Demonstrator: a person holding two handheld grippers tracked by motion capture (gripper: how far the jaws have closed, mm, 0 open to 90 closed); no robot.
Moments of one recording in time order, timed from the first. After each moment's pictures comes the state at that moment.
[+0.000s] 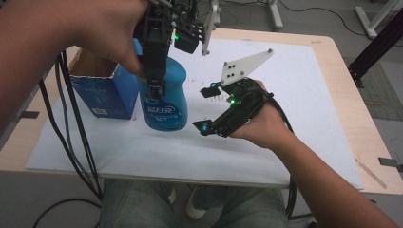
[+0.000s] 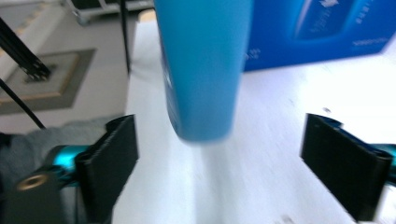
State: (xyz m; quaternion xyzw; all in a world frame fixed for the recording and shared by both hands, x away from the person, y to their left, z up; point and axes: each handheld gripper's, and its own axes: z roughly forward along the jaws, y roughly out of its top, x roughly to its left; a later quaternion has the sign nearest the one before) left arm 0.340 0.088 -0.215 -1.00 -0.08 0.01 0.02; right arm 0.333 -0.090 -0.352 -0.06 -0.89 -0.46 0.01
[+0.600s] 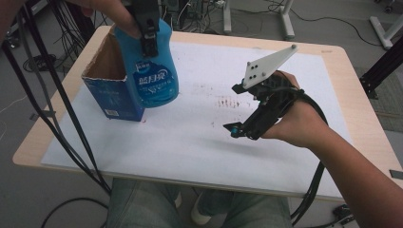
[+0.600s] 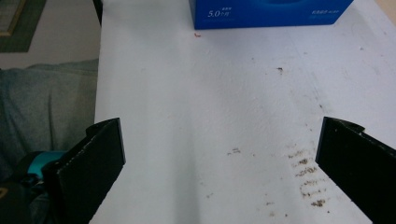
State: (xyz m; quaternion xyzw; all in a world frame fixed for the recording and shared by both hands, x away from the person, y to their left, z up) left arm 0.357 0.135 -0.143 -0.94 -0.34 0.02 0.00; right arm 0.330 -0.116 -0.318 -0.03 -0.93 -0.37 -0.06
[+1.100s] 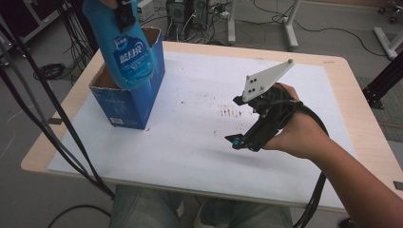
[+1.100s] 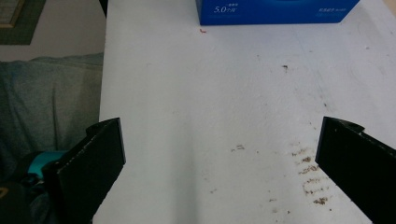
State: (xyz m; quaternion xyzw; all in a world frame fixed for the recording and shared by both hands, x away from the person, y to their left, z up) left arm 0.380 0.202 -0.108 -0.84 -0.54 0.01 0.00; right arm 0.326 -0.117 -0.317 -0.02 -0.93 -0.37 -0.05
